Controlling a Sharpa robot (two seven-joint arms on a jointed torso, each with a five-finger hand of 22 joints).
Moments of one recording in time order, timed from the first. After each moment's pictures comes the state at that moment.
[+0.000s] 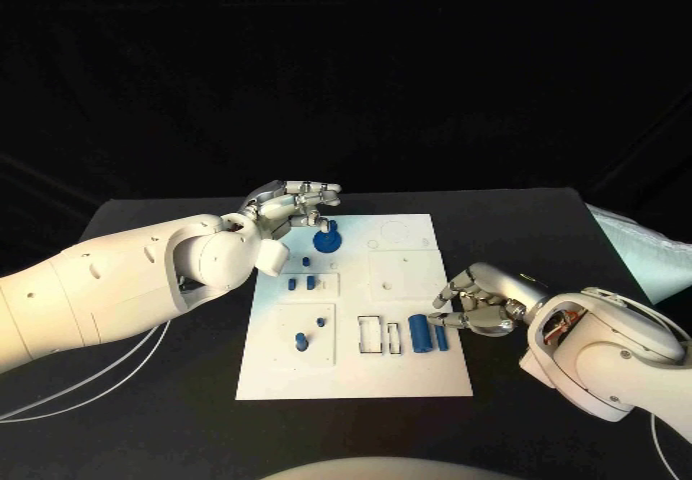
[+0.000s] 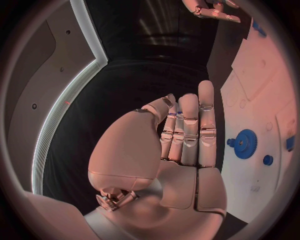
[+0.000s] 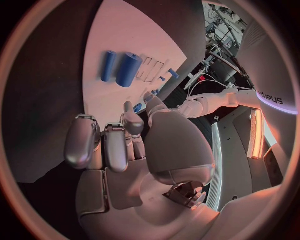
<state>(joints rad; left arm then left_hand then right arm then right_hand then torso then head) 1.18 -0.83 0.00 1.45 0.04 -0.15 0.26 1.38 -0.07 0.39 -0.03 0.14 1.01 0.18 0.16 0.08 1.03 0.10 0.42 0.17 1.21 0.01 1.01 0.56 0.16 1.26 0.10 0.38 0.98 1.07 -1.07 -0.04 1.93 -1.38 -0.34 -0.36 1.22 -0.06 0.03 0.14 0.29 1.05 0.11 0.17 0.12 1.33 0.02 1.12 1.02 1.46 -0.06 1.40 1.31 0.11 1.41 0.05 1.33 1.07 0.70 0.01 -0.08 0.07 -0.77</state>
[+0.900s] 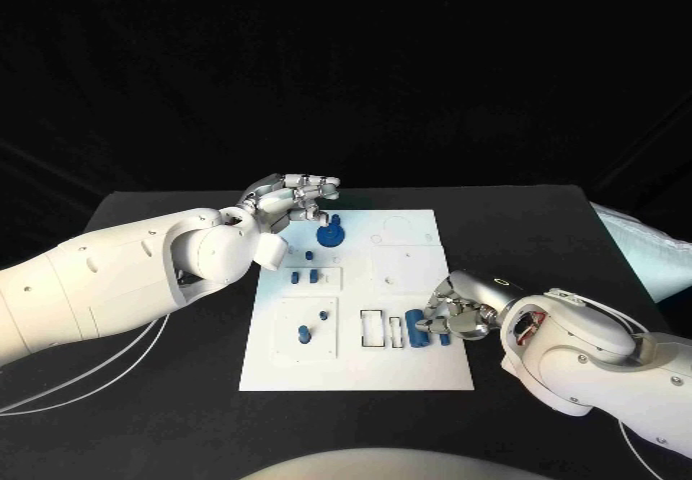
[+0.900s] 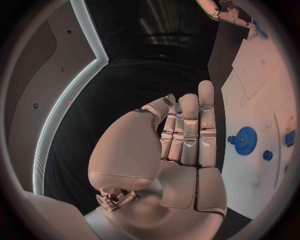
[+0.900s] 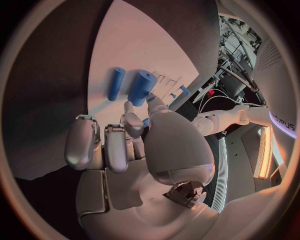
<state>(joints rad) 1.18 -0.83 0.00 1.45 0.04 -0.14 0.26 1.38 -0.07 0.39 -0.03 0.14 1.01 0.18 0.16 0.08 1.03 0.10 0.42 0.17 1.21 0.01 1.01 0.56 0.16 1.26 0.10 0.38 0.98 1.03 -0.97 -0.04 1.88 -1.50 -0.27 -0.49 1.23 -0.05 -0.05 0.21 0.33 1.04 0.10 0.21 0.14 1.32 0.02 1.14 1.08 1.46 -0.06 1.41 1.31 0.11 1.41 0.05 1.33 1.08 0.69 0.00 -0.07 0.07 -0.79</state>
